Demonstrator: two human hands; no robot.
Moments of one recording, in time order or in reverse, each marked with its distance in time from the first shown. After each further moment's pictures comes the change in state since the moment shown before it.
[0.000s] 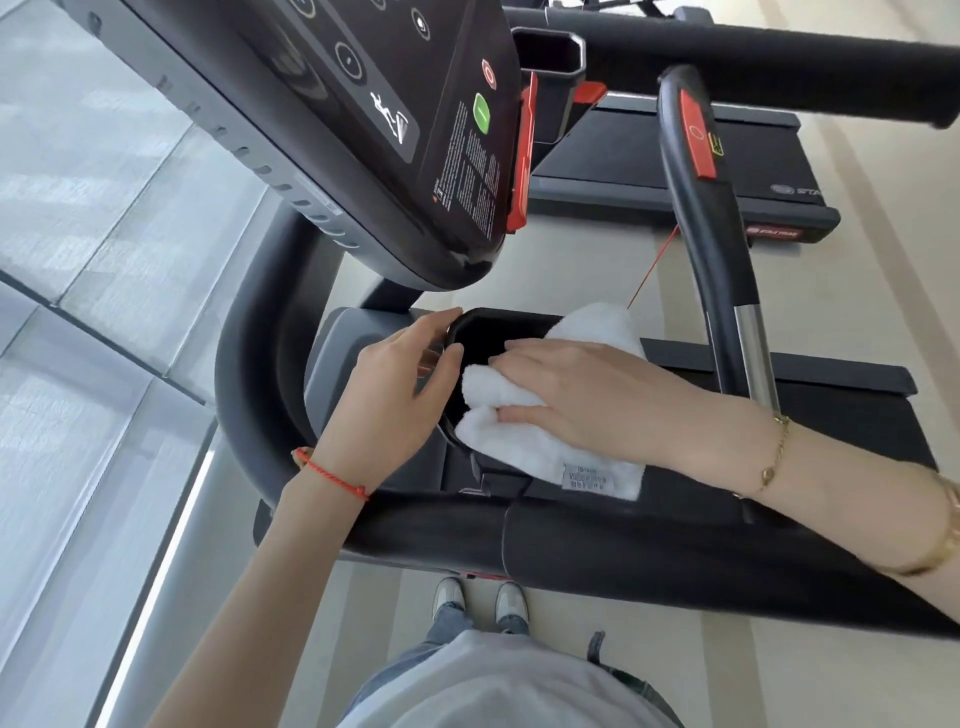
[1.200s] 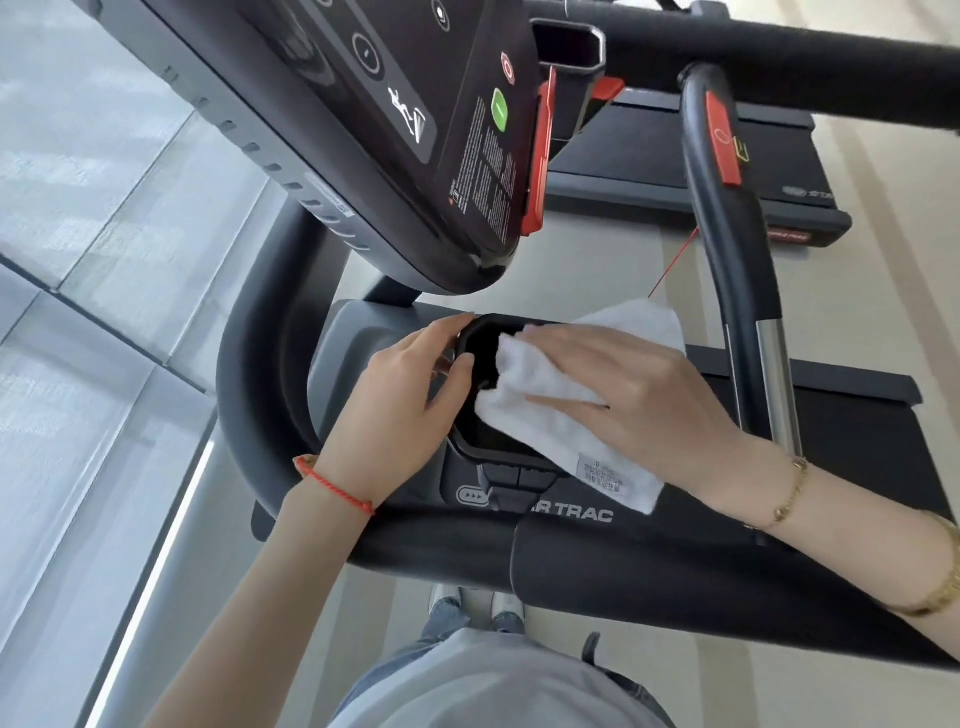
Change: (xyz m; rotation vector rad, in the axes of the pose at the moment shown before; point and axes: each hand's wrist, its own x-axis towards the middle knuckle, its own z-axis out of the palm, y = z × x) left_hand 0.000 -0.006 -0.002 0.048 -0.024 0.044; right_hand -0.016 0.014 0.011 0.044 0.577 -0.104
